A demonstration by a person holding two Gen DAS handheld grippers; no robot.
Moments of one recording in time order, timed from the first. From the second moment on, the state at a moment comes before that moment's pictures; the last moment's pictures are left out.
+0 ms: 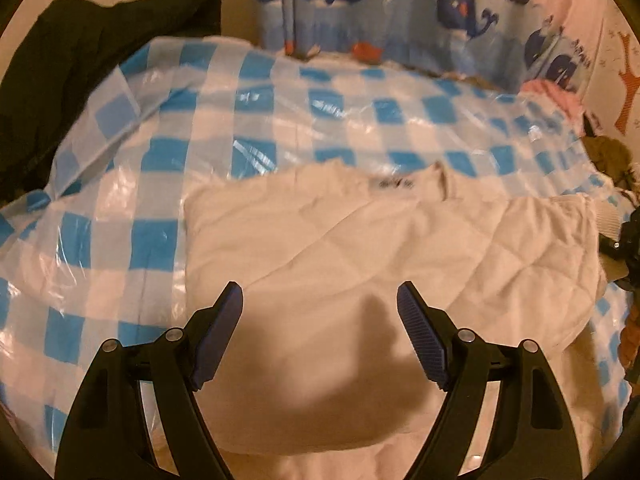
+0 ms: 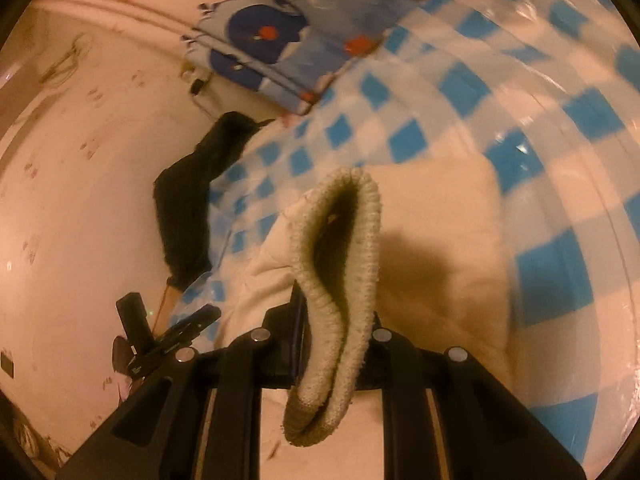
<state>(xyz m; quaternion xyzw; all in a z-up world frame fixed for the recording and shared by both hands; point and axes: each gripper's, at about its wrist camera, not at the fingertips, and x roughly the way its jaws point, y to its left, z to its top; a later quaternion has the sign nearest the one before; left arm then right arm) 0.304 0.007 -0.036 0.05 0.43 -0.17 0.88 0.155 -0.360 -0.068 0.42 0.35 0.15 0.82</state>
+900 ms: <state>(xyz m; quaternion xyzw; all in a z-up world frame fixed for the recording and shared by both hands) 0.315 0.025 -0.069 0.05 0.44 -0.12 0.89 0.114 -0.353 -0.040 0.29 0.33 0.05 0.90</state>
